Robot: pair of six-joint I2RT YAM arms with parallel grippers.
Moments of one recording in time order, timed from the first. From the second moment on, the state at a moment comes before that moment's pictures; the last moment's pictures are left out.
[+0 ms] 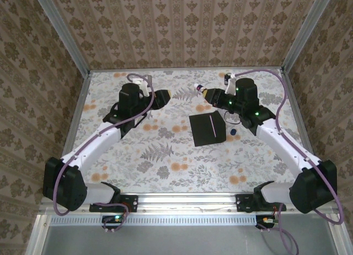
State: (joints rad) left arm -0.51 1.32 1.00 -0.04 0.28 -0.58; right arm 0.33 1.28 1.06 -0.18 -0.33 0.64
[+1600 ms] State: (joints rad) left arm -0.71 2.11 1.50 -0.31 0.19 -0.28; right arm 0.28 1.48 1.10 -0.62 -0.19 0.34
